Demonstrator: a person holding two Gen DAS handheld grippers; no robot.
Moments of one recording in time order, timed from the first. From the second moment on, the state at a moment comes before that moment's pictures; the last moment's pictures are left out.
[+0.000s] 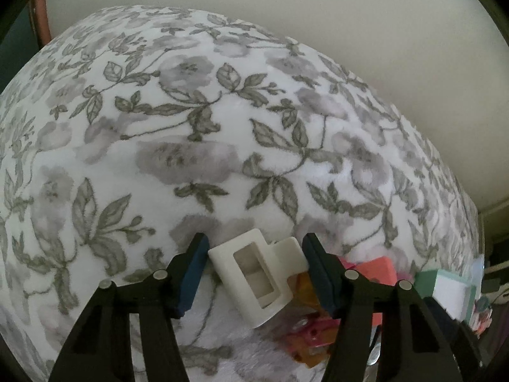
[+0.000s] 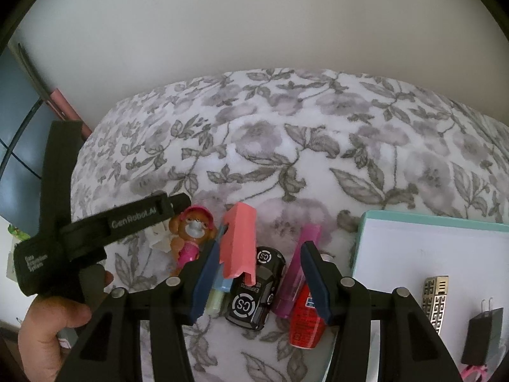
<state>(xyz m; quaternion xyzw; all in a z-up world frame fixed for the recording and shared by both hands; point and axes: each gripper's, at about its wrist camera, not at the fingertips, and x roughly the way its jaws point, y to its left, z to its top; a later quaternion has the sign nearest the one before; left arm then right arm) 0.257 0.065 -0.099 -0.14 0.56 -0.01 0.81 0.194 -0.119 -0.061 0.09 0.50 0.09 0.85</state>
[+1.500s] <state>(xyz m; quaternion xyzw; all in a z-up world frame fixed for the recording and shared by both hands) 0.229 0.134 -0.099 -0.17 0.58 0.05 0.80 0.217 -0.008 -0.099 -0.03 0.56 0.14 0.82</state>
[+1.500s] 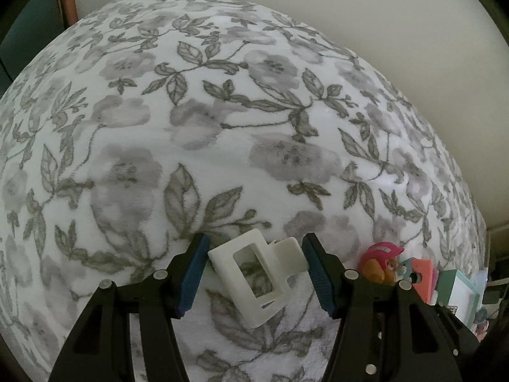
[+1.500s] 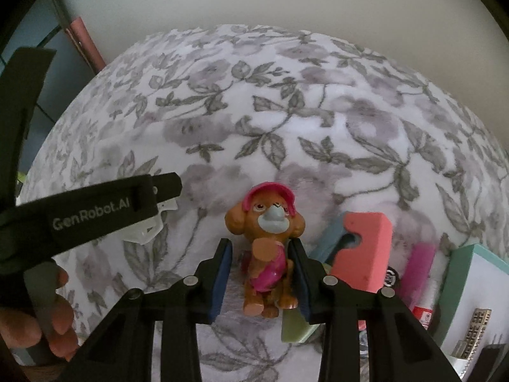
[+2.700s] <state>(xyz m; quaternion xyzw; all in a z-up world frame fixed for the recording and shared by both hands) 0.186 0.087 -0.006 -0.12 0.51 0.04 0.85 0.155 -0.071 -0.038 0.07 0.51 0.12 0.85</state>
